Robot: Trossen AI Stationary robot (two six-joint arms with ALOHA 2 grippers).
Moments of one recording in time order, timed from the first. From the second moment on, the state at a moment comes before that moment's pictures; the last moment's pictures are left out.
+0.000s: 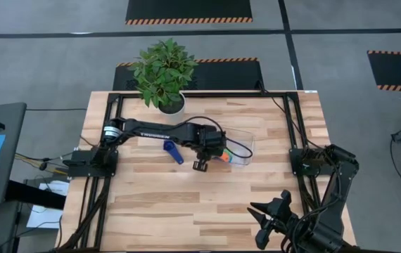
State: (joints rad) left arm 0.01 2.08 1.80 -0.93 -0.12 0.29; right arm 1.02 1.89 1.96 -1.56 1.07 1.78
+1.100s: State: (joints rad) left arm -0.08 1.62 1.20 -1.20 -0.13 0.08; right arm 1.02 1.89 1.96 -1.56 1.02 1.73
